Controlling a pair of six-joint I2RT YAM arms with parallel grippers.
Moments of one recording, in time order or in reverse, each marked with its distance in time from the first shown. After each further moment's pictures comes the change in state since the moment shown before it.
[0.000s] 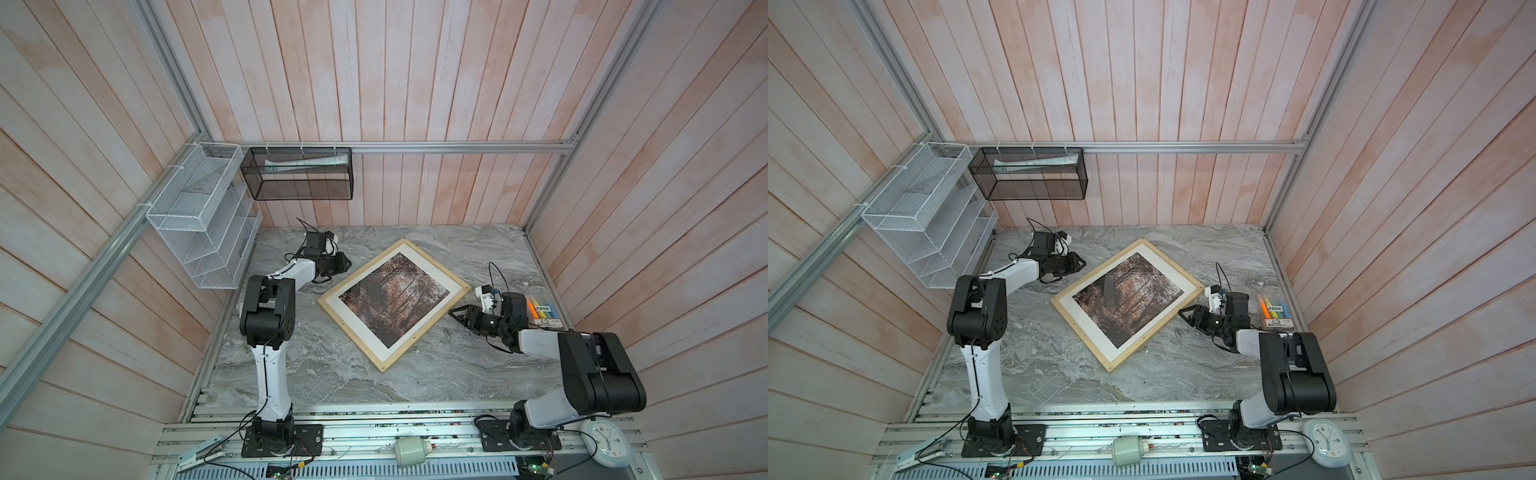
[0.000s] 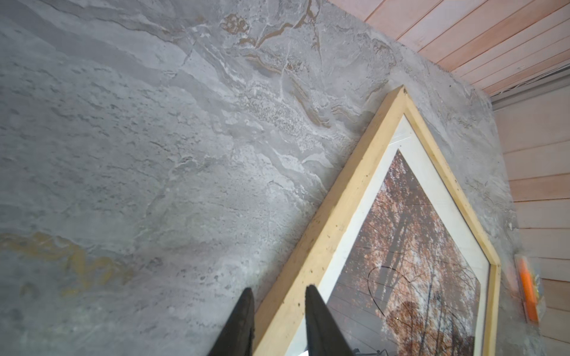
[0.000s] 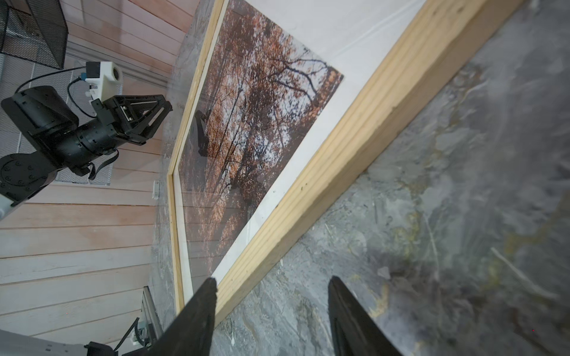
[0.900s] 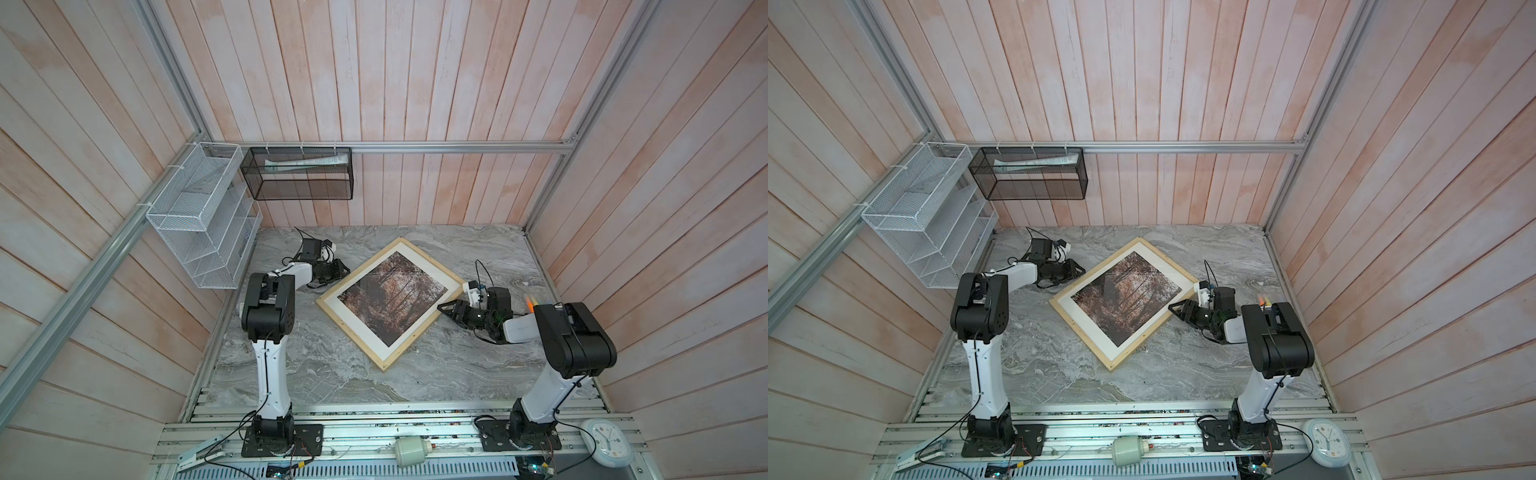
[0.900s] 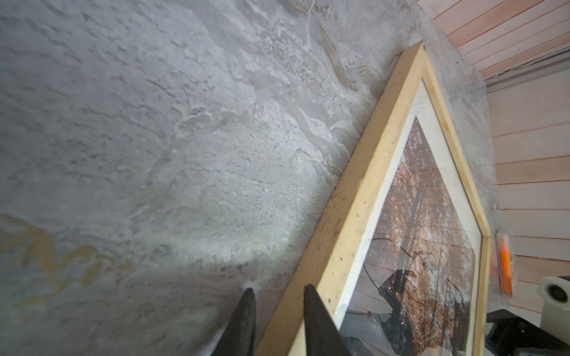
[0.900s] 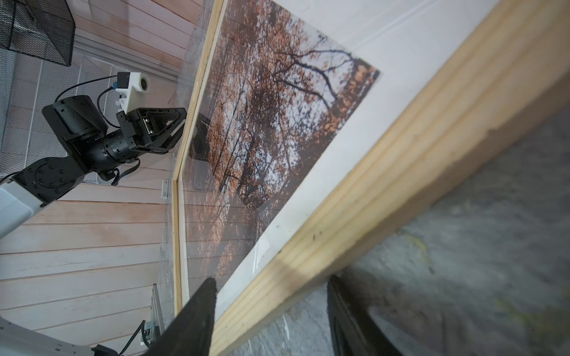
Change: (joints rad) left arm 0.038 0.050 -0.059 0.053 0.129 0.009; right arm 0.063 0.272 0.106 0.227 -0.021 0.079
